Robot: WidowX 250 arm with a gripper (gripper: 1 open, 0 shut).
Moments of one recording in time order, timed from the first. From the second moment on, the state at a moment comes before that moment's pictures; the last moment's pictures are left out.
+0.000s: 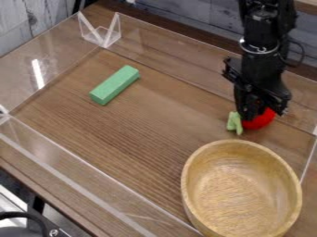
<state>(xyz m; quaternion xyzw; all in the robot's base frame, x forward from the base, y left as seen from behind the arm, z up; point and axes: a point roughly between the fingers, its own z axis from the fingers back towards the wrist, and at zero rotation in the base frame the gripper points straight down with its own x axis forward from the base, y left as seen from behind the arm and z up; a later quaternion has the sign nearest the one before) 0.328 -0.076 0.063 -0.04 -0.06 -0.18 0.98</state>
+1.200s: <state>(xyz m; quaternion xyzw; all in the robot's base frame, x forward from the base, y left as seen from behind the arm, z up) 0.354 -0.057 0.105 -0.04 -0.13 -0.16 0.98</state>
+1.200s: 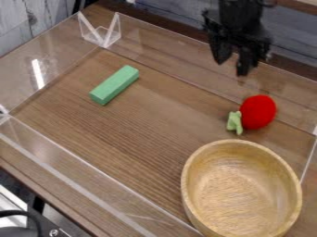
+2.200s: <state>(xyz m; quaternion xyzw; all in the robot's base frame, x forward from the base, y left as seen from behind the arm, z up) 0.365 -0.090 0.037 -0.04 -0.08 -0.20 0.98</state>
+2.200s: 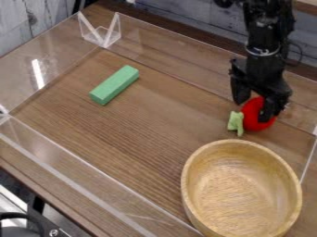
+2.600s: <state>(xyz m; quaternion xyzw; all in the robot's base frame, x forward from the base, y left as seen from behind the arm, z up) 0.369 -0.087 0.037 -0.04 -0.08 -0.19 0.98</state>
